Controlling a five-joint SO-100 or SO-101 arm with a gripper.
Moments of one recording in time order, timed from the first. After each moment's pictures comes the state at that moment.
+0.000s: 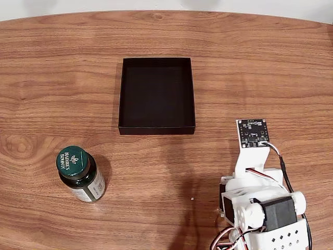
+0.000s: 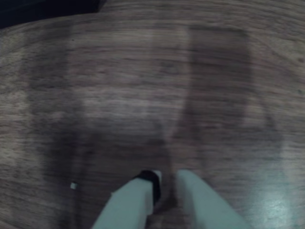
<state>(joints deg) -7.8 191.1 174.5 76.9 173.5</state>
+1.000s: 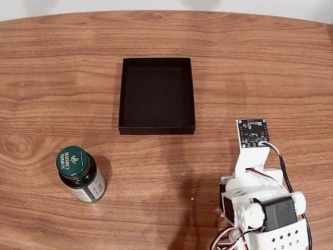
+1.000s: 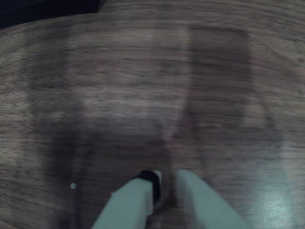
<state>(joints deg) -7.8 191.1 174.5 76.9 173.5</state>
